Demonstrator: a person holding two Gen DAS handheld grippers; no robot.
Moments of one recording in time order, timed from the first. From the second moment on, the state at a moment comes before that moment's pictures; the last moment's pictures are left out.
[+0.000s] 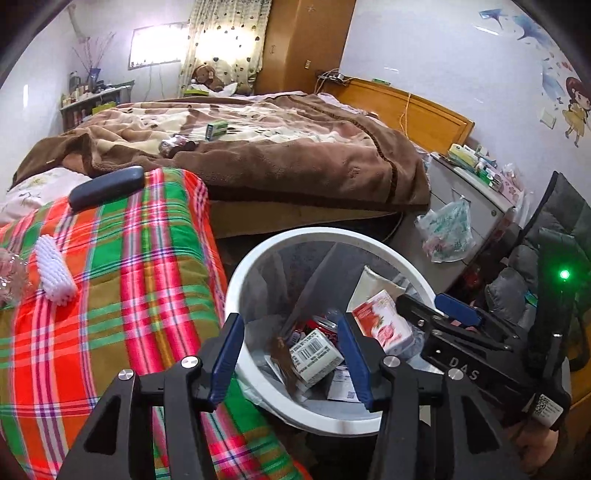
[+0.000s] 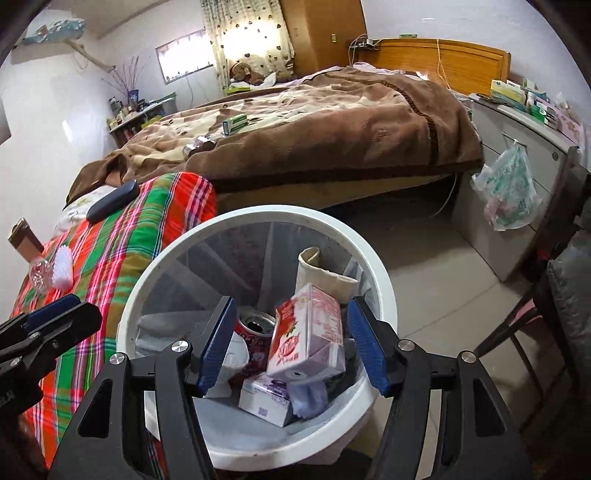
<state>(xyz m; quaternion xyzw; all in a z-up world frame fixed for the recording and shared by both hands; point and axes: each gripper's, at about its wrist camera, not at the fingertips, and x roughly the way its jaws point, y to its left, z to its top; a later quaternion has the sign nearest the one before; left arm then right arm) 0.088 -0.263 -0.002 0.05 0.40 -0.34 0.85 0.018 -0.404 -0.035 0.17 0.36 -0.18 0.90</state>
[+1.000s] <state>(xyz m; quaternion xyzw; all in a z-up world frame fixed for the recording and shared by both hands) 0.093 -0.160 0.021 0.01 0.38 -0.25 0.89 0.037 -0.349 -0.017 0.15 0.34 -0.10 0.92</state>
